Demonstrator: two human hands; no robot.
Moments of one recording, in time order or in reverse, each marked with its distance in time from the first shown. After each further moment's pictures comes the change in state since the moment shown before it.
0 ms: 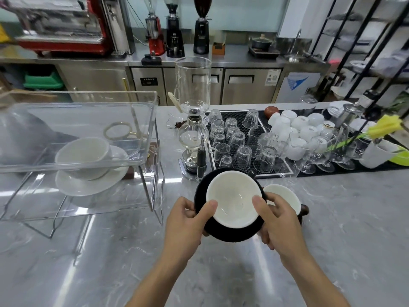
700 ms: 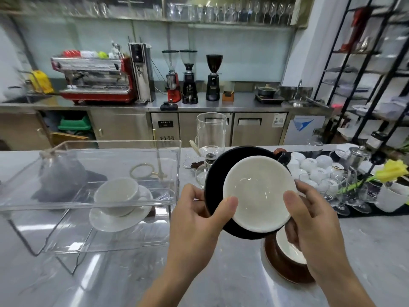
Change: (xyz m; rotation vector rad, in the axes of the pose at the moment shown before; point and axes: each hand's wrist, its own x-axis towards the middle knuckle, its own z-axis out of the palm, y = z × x) left_hand -0.030 0.107 -0.028 -0.099 0.030 0.437; right_hand -0.019 -0.113 0.002 0.165 0.050 -0.336
